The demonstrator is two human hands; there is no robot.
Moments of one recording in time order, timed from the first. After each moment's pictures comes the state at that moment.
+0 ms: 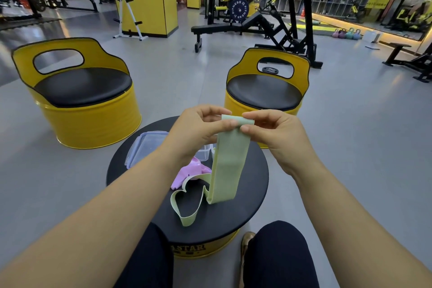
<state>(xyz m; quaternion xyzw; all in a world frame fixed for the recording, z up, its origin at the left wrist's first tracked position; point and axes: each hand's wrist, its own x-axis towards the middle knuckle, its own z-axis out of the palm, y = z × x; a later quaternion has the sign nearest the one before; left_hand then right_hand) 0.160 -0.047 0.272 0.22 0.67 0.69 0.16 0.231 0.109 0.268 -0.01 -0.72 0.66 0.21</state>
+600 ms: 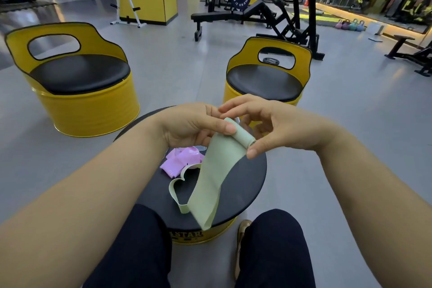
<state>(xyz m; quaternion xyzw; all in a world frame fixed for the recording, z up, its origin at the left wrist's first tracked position) 0.143 -0.060 0.280 0.34 0.55 0.57 0.50 0.234 0.124 0.304 0.20 -0.87 0.44 -0.10</state>
